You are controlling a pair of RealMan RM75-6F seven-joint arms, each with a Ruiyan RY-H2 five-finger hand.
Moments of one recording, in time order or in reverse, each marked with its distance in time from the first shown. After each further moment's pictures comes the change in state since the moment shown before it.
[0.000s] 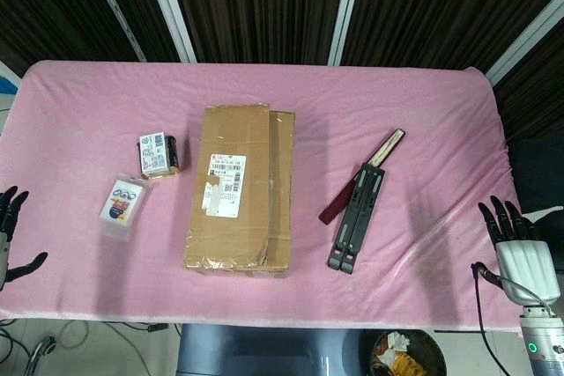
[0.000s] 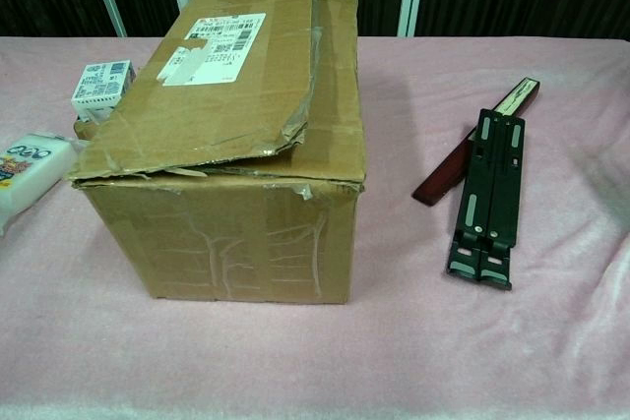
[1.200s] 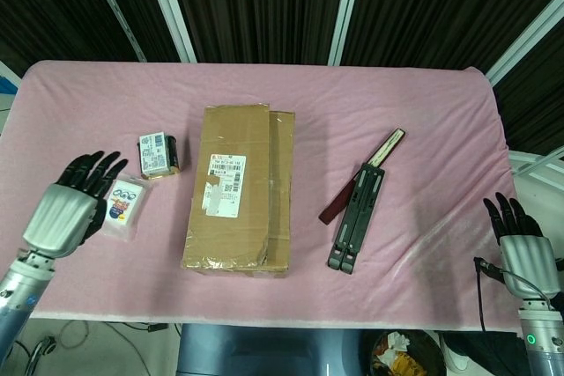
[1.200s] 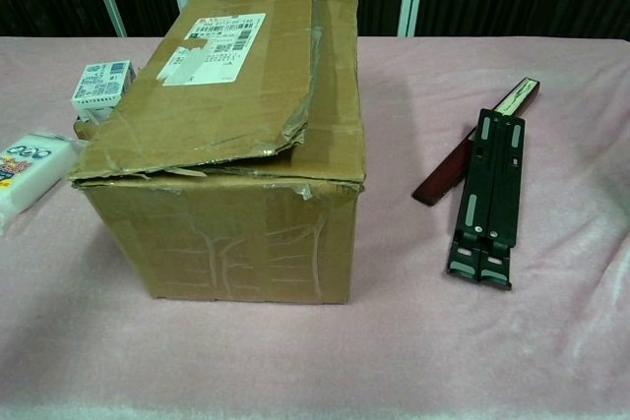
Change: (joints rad) left arm -0.287 0.142 -0.112 -0.310 0.120 -0.251 0.294; right arm 0.012 -0.016 0.029 0.000 0.083 -0.043 0.031
